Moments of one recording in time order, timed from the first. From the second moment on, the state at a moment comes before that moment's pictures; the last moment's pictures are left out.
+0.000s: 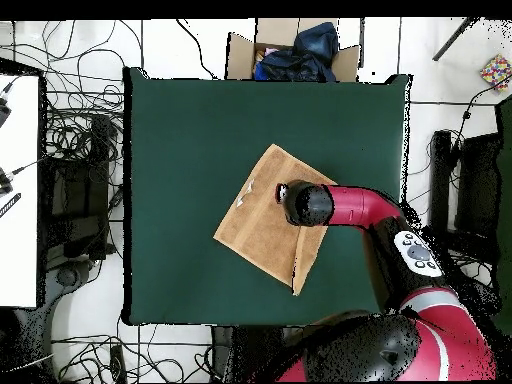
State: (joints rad) arm -0.61 -0.39 0.32 1.53 -0.49 0.43 1.65
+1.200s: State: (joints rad) arm -0.70 -0.42 0.32 1.54 -0.49 0.43 1.65
